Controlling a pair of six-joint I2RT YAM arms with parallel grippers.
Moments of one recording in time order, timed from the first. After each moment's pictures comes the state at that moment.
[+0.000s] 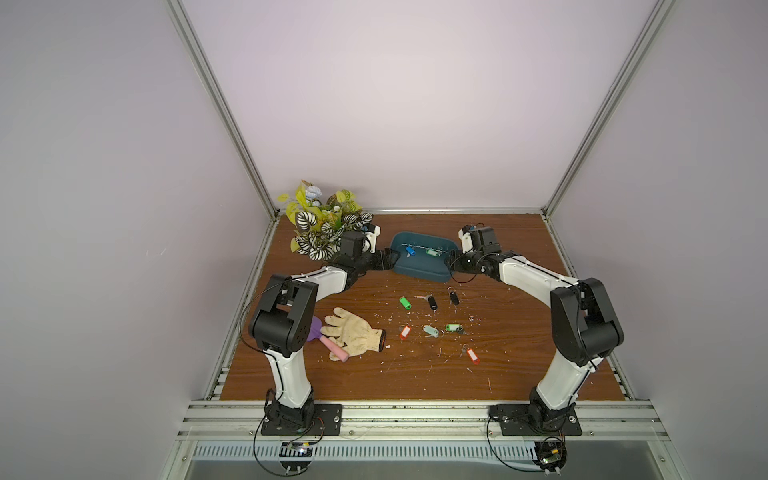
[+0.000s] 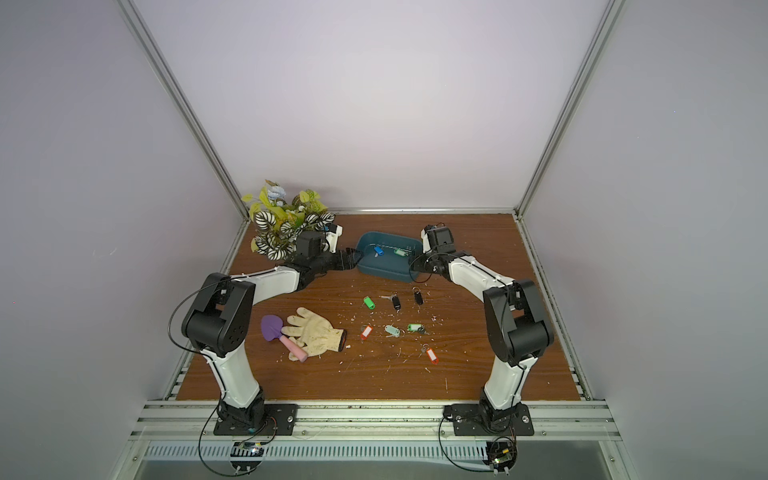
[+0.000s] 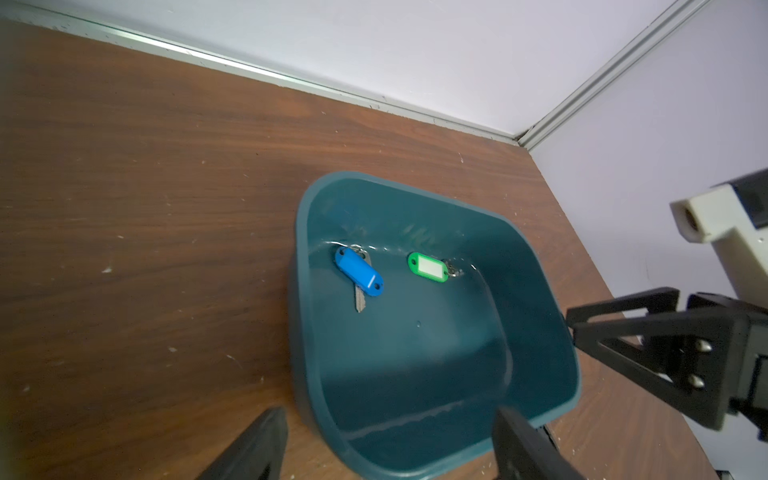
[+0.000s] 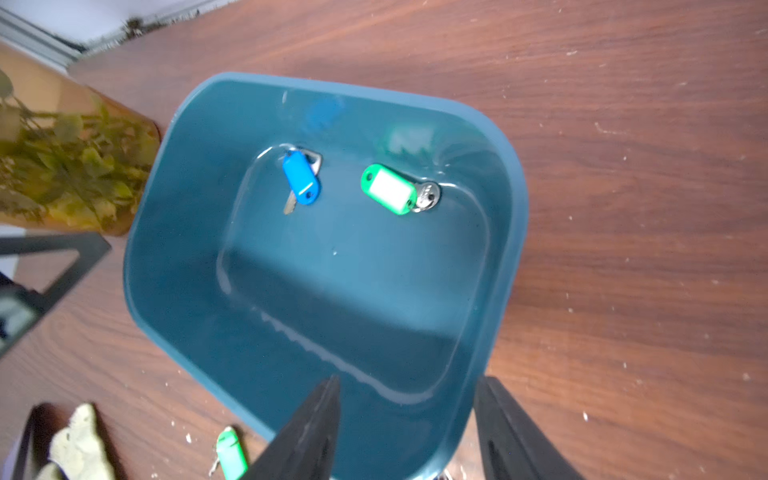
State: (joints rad) left arm -0.32 1.86 1.06 0.29 0.46 -0.37; right arm 0.34 1.80 1.20 -0.21 -0.17 0.41
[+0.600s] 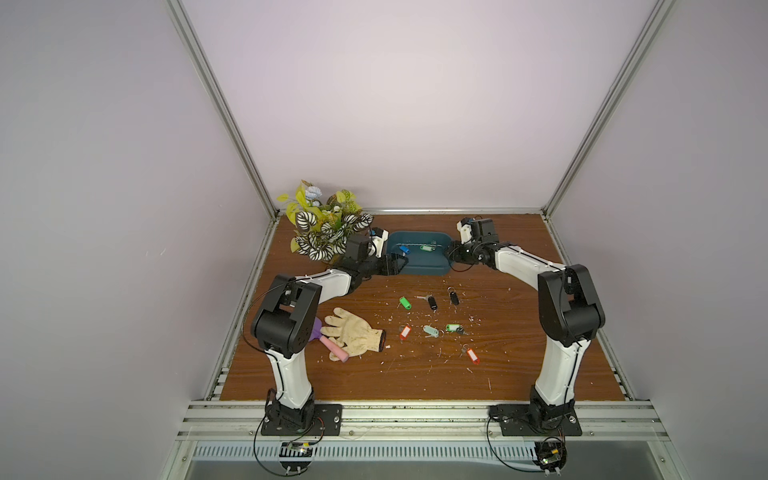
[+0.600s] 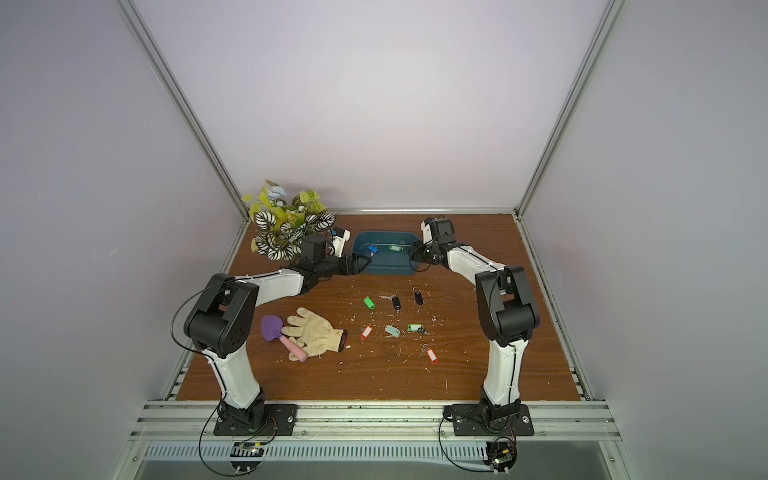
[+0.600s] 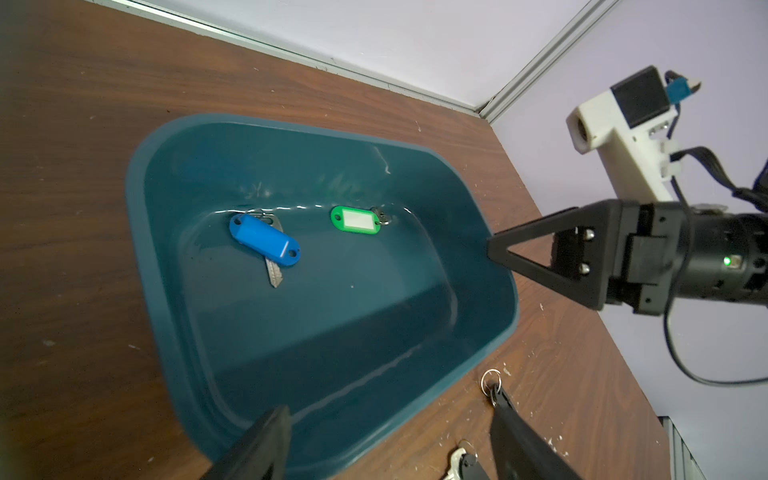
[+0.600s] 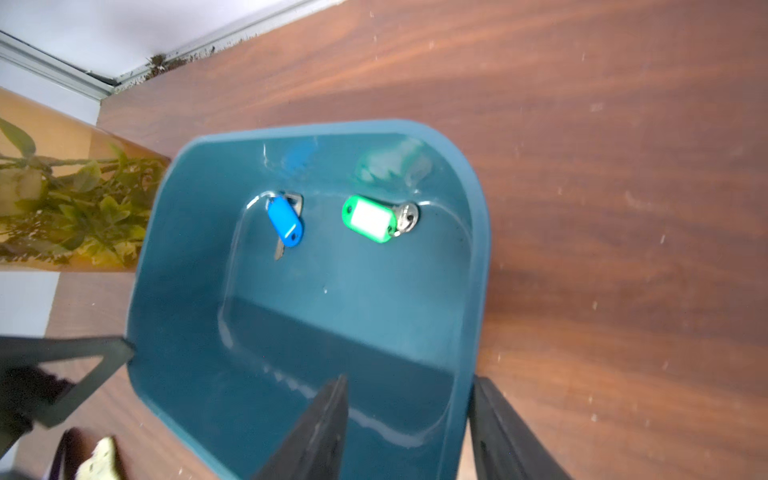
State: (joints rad) left arm -0.34 1.85 1.03 0.31 0.54 -0.40; right arm 0.29 1.96 1.39 -0.22 -0.24 0.38
